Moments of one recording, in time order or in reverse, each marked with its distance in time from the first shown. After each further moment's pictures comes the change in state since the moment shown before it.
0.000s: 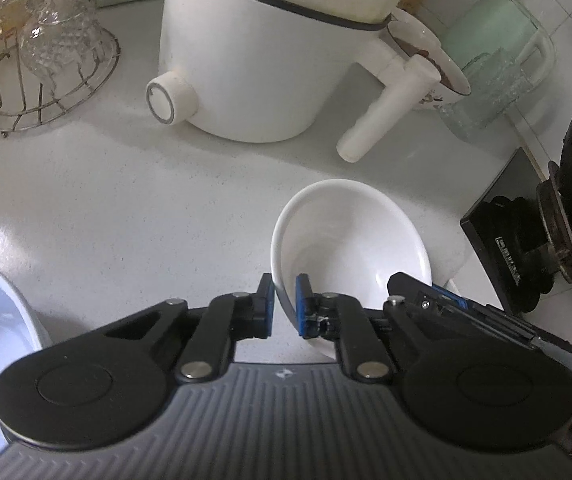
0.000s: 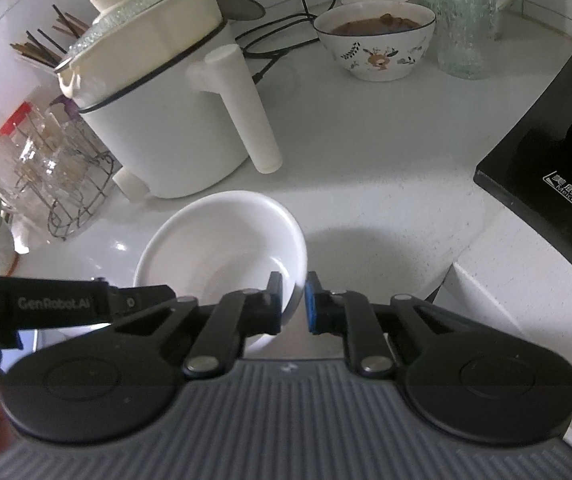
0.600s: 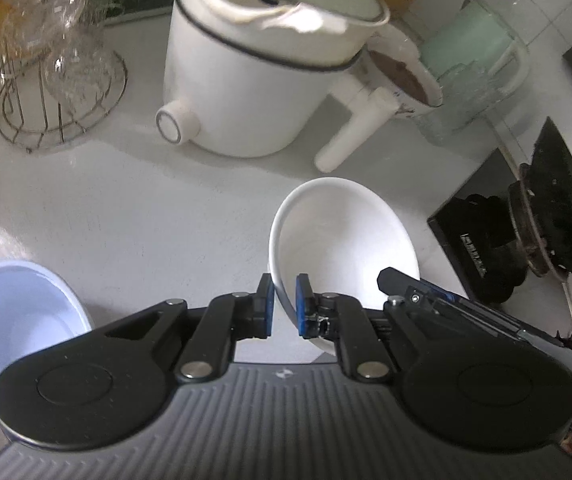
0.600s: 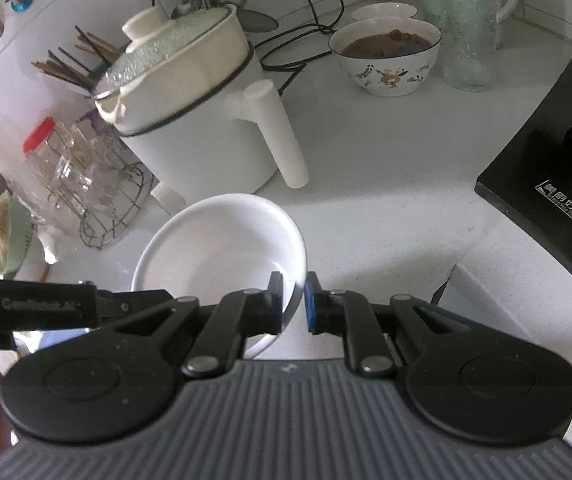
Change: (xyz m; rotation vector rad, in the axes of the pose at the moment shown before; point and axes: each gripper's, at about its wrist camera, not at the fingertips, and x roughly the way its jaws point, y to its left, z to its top) left arm -0.060 -0.006 0.009 0.014 0.021 -0.032; right arm -0.041 0.016 0.015 0.033 0.013 0.032
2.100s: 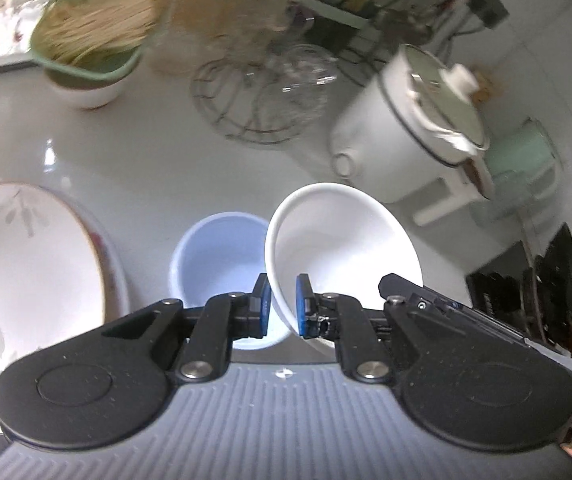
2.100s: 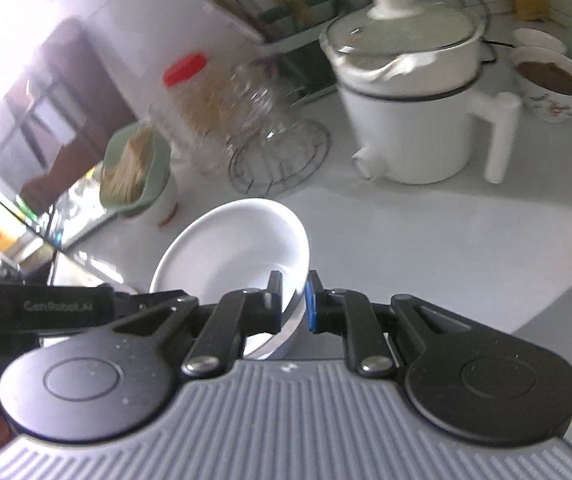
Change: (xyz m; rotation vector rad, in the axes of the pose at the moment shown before) left arm -0.135 0.140 -0.062 -0.303 -0.140 0.066; right arm -0.019 0.158 -0.031 -0.245 0.106 0.197
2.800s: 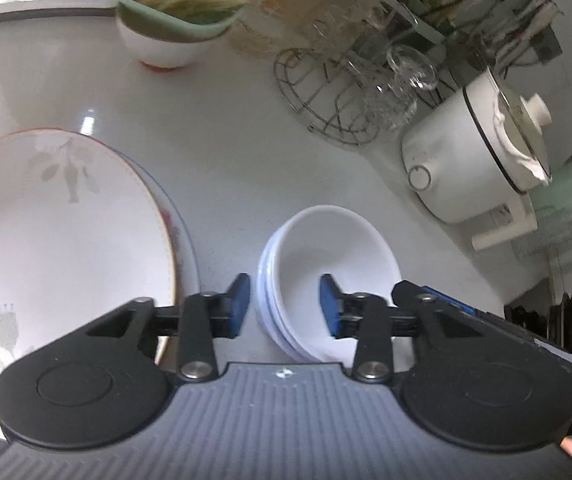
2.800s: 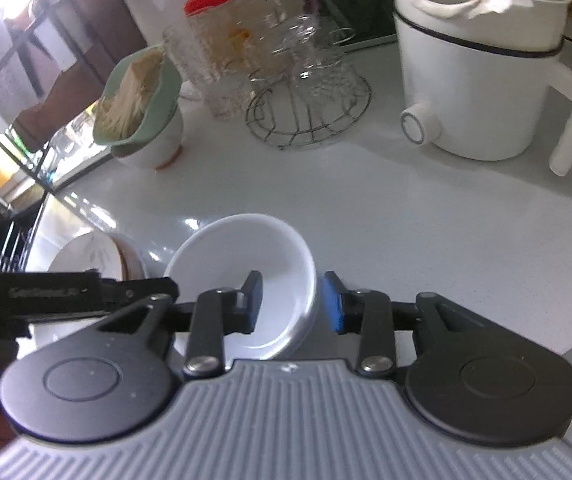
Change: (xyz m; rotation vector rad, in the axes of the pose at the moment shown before) left arm 0.030 0.067 -0.010 -0.124 -0.037 0.048; right arm 0.061 0.006 -0.003 -0.072 0.102 0.026
